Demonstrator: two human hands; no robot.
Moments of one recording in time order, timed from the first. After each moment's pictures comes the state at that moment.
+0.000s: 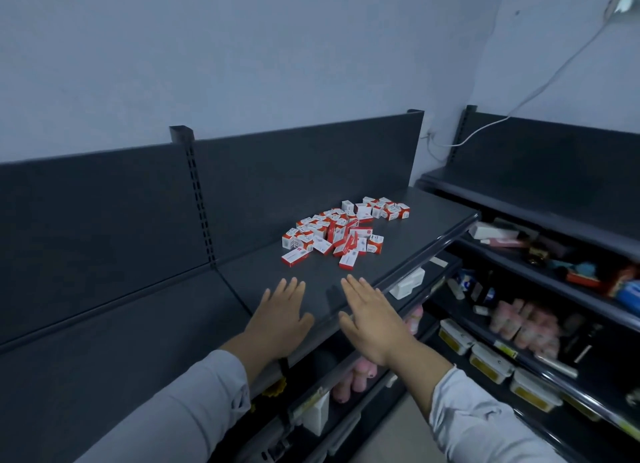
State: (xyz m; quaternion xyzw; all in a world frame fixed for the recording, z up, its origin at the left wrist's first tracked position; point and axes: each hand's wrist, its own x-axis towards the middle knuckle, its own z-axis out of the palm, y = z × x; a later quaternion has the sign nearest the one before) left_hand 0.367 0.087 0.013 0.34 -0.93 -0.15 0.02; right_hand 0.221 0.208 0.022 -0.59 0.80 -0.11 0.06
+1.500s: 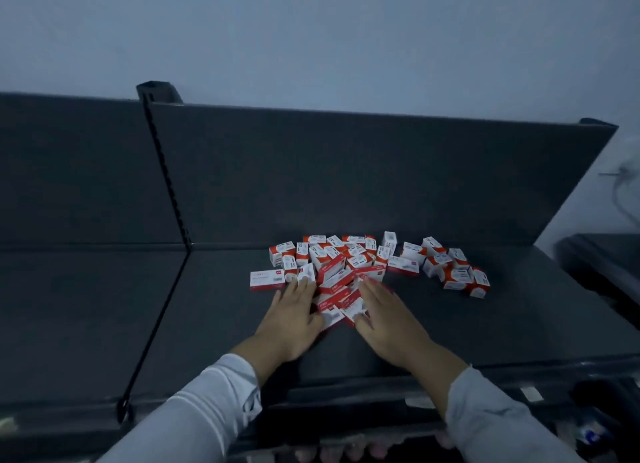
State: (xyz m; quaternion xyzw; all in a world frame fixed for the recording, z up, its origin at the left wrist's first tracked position) left_hand 0.116 -0.003 -0.032 0.57 -0.79 -0.22 0.09; right_hand -0.088 0.013 -0.019 -0.78 0.61 -0.07 0.12
